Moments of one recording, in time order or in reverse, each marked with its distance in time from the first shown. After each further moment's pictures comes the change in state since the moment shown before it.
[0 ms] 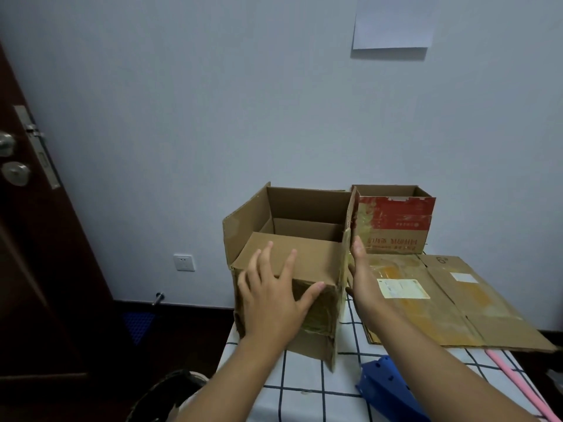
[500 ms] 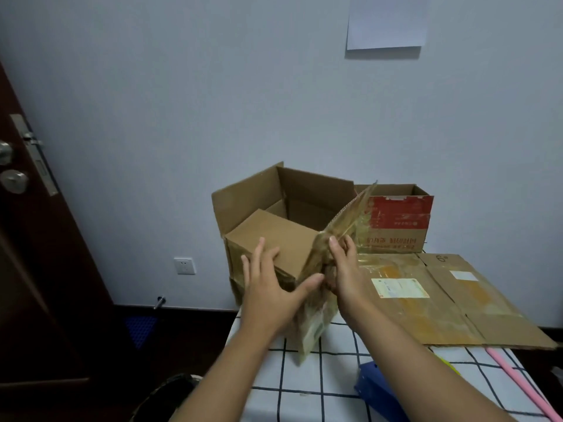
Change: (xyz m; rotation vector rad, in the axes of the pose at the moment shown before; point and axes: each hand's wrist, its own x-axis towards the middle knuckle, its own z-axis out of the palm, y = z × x) left_hand 0.012 -0.003 -0.005 -0.557 -0.108 -0.135; right_hand -0.004 -0.011 0.023 0.111 0.043 0.011
